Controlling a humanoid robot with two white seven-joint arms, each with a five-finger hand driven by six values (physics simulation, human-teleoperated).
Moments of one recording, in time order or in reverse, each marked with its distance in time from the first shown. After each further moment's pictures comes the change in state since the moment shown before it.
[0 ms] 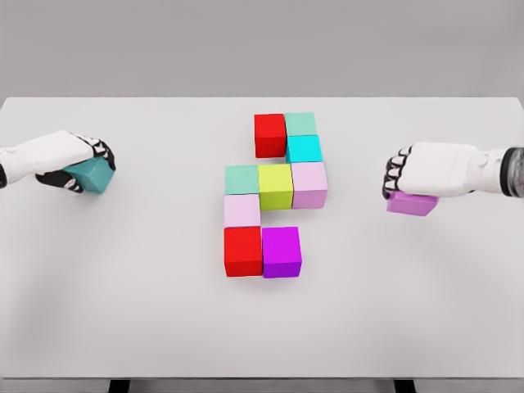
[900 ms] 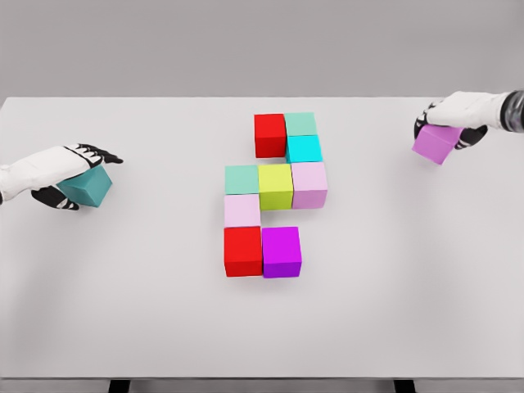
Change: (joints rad) left arm 0.075 0.034 -0.004 -0.014 0.046 0.000 0.061; right arm -0.273 0.337 0.004 0.831 0.114 0.000 0.000
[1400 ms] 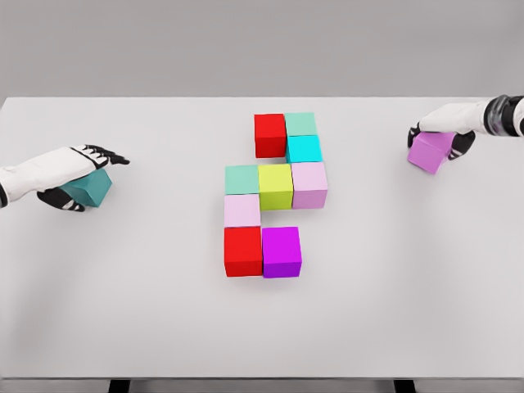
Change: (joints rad) left arm 0.009 0.001 0.001 -0.033 0.020 0.000 0.001; right arm -0.072 0.115 0.045 0.252 0.018 0.001 -0.001
